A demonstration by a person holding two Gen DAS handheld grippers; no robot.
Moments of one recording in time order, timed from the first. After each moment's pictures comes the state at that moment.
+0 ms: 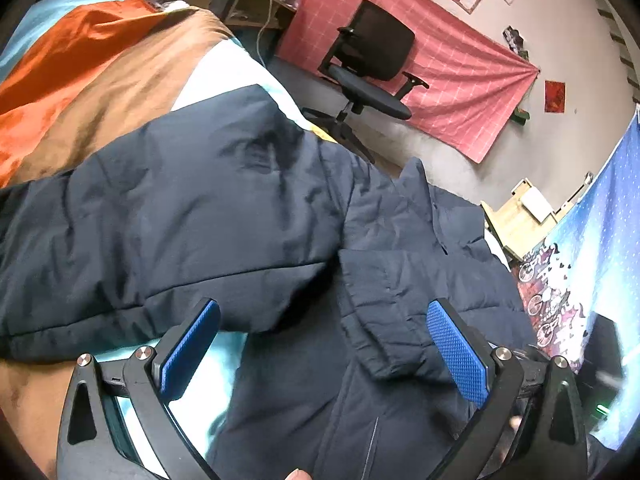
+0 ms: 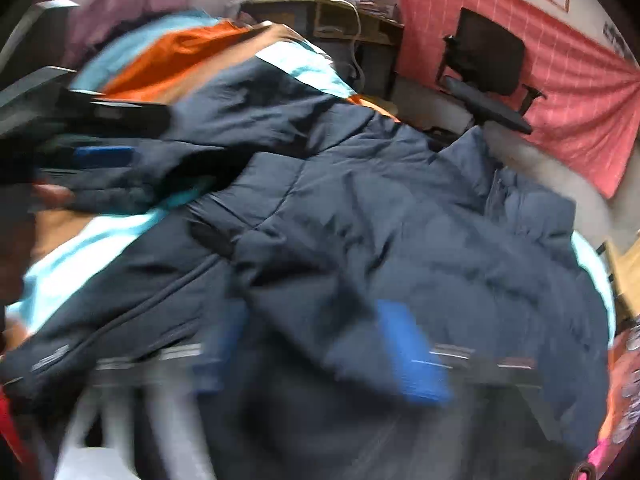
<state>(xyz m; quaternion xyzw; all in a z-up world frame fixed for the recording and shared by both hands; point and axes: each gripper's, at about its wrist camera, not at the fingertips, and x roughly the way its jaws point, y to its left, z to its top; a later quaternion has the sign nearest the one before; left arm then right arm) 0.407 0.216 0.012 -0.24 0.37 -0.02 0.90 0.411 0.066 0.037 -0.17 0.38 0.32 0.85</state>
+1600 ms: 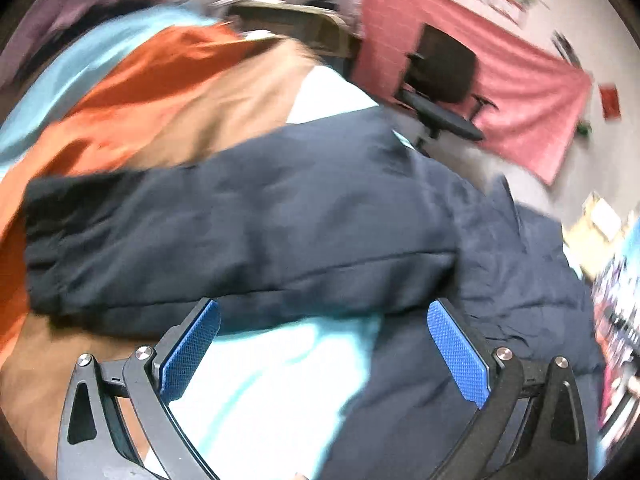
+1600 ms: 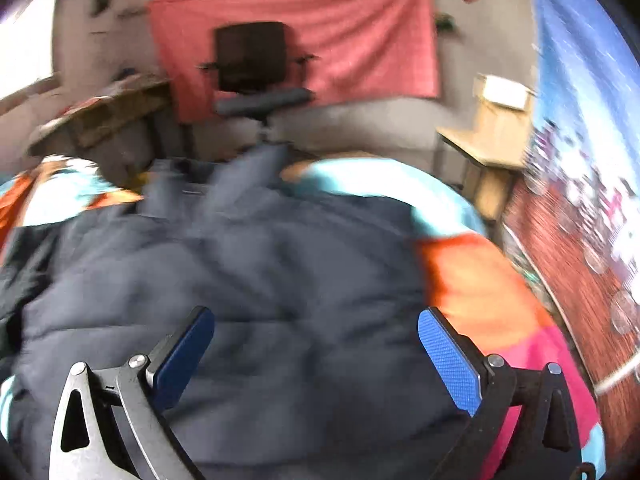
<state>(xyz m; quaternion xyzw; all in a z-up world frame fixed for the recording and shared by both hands) 0.315 0.278 -0.020 -0.22 0.34 0.14 0.90 0.479 -0.140 0.052 0.02 0.35 0.04 0.94</state>
